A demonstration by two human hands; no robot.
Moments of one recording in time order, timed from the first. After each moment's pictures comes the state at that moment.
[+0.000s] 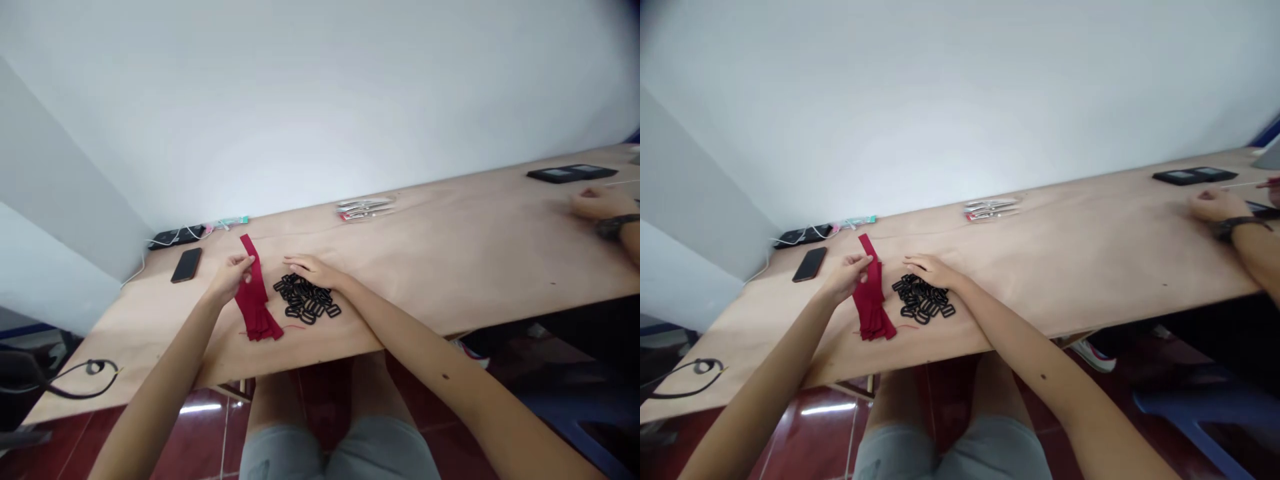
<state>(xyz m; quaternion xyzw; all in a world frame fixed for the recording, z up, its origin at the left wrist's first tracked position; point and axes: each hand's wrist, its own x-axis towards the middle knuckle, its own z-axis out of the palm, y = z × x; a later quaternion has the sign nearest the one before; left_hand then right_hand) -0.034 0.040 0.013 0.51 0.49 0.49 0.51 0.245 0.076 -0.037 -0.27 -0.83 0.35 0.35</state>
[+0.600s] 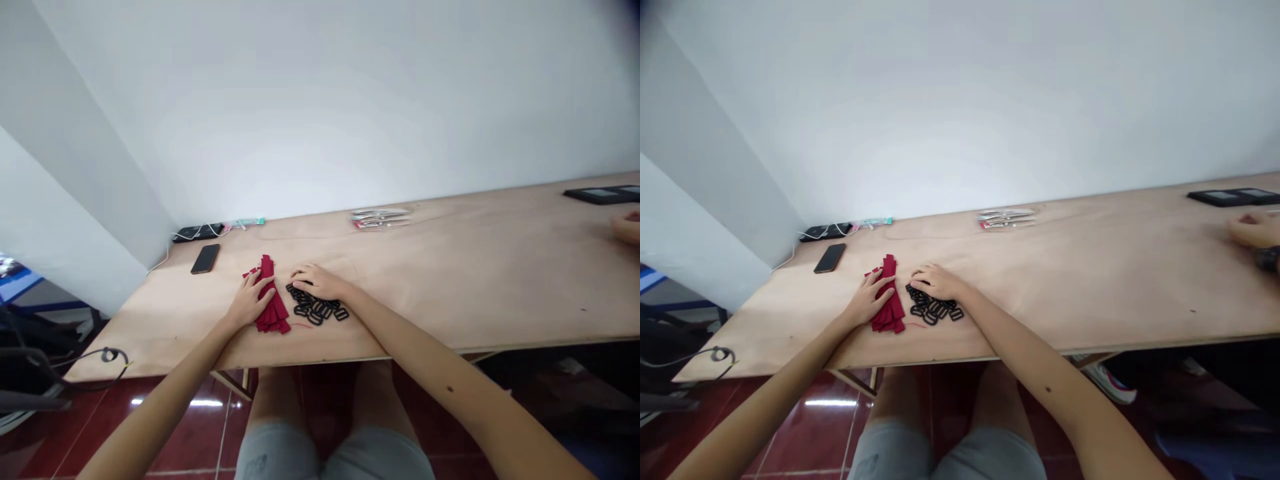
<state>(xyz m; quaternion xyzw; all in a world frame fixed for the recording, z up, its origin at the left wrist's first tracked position) -0.045 -0.028 -0.039 0.78 0.56 0.26 0.08 0.232 0.060 -0.031 -0.19 -0.92 0.22 0.27</state>
